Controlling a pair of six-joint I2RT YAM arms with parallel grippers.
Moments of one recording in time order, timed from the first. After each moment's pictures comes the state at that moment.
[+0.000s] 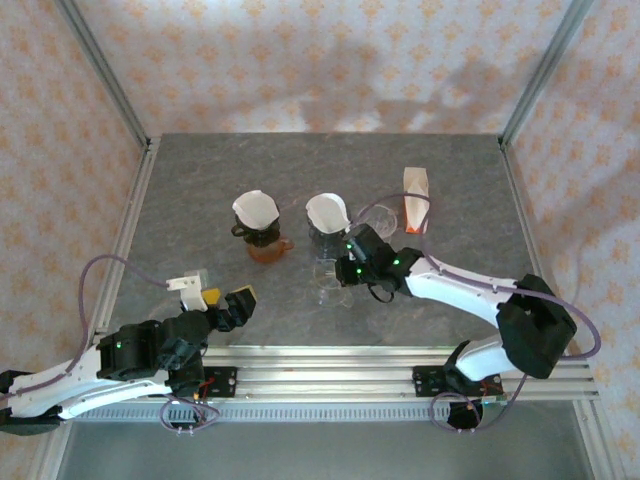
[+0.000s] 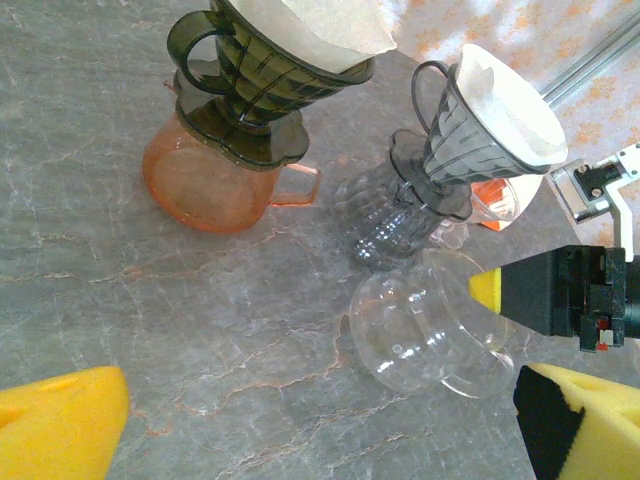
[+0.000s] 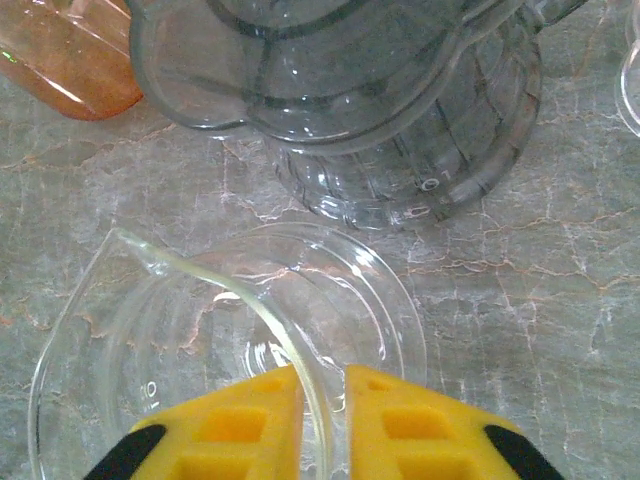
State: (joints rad) left arm -1.20 0.21 0.49 -0.86 -0.73 -1.02; right arm 0.81 1.40 0.84 -0.35 -0.01 0.56
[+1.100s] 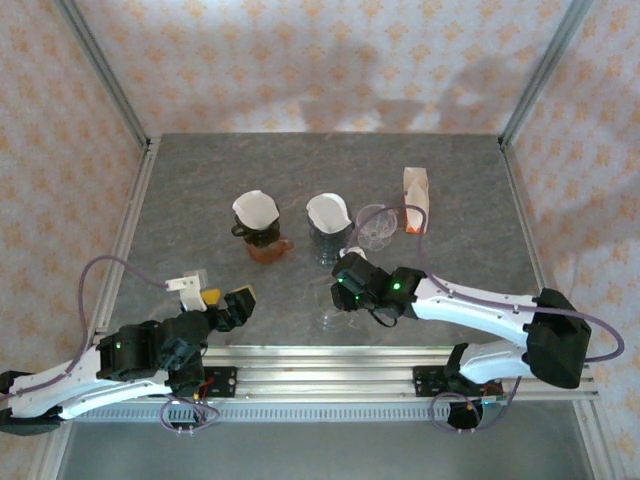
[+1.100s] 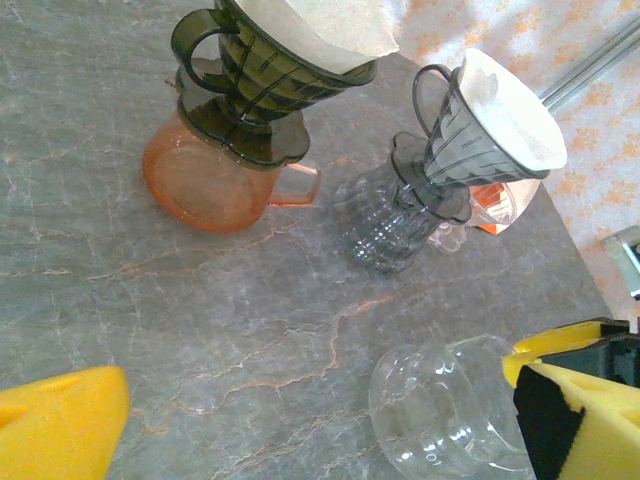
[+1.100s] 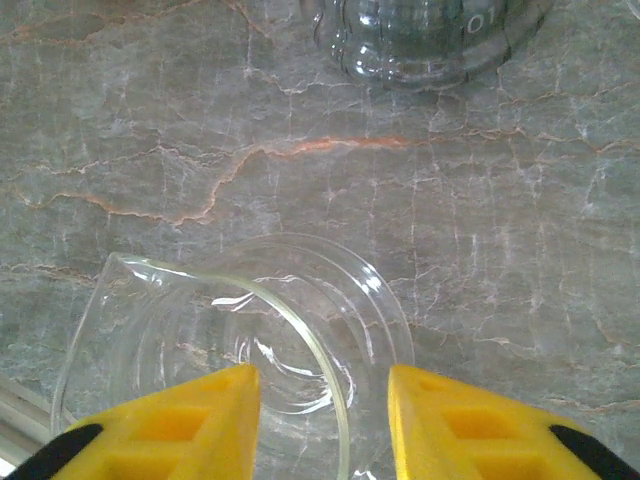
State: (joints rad) left arm -1.20 0.20 0.49 -0.86 -0.73 -1.03; right arm 1.03 1.28 0.82 -0.55 0.17 0.67
